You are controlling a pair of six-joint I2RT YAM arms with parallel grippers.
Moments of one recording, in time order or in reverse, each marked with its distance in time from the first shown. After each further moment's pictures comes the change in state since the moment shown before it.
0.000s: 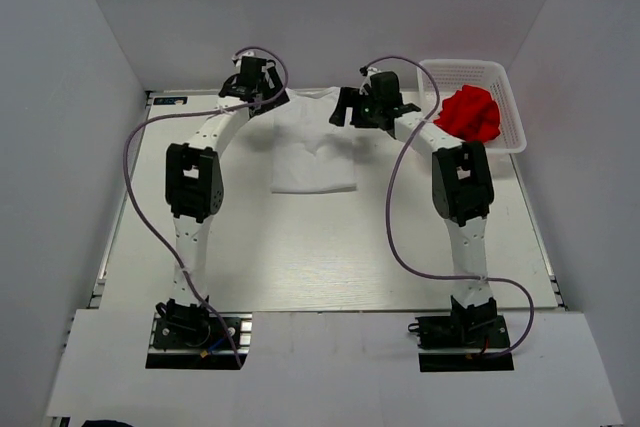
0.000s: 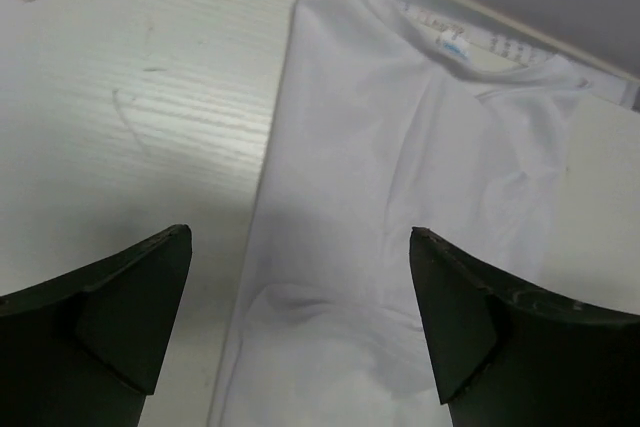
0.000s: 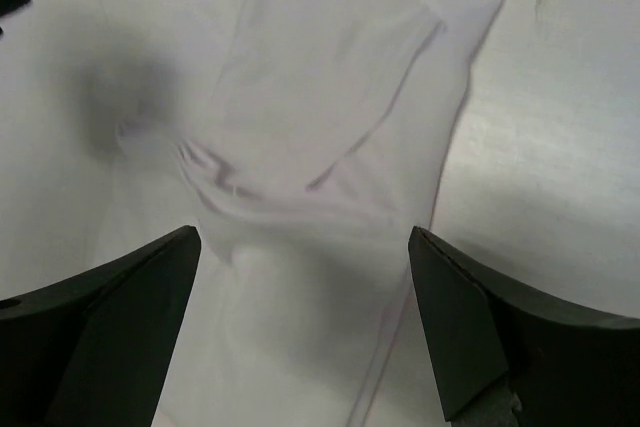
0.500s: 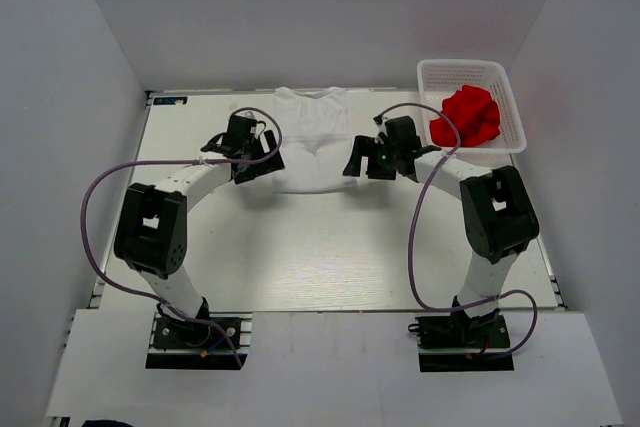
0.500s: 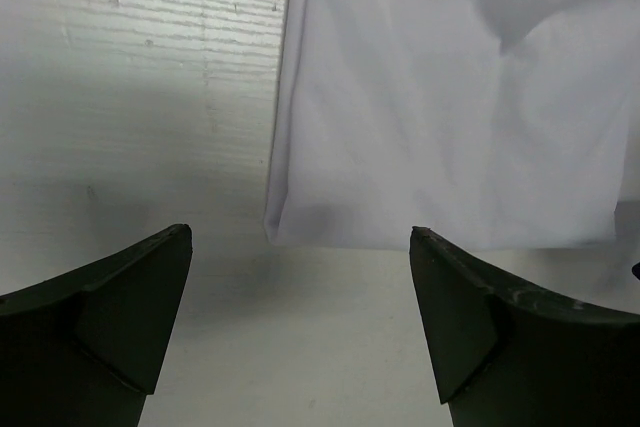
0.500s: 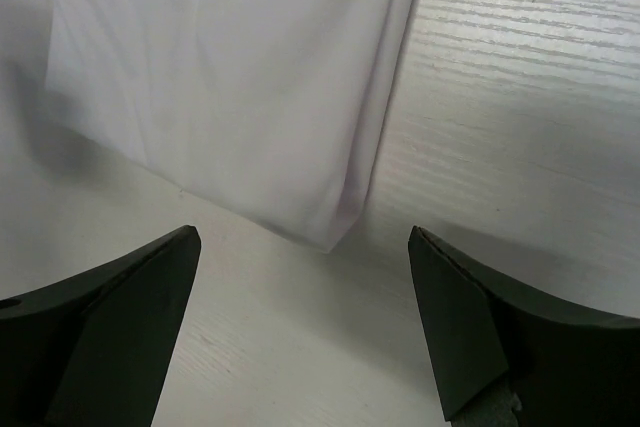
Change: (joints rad) left arm -0.039 -0.630 -0.969 0.154 0.135 0.004; right arm 0.017 -0.473 -0.746 0.068 -0.047 0.047
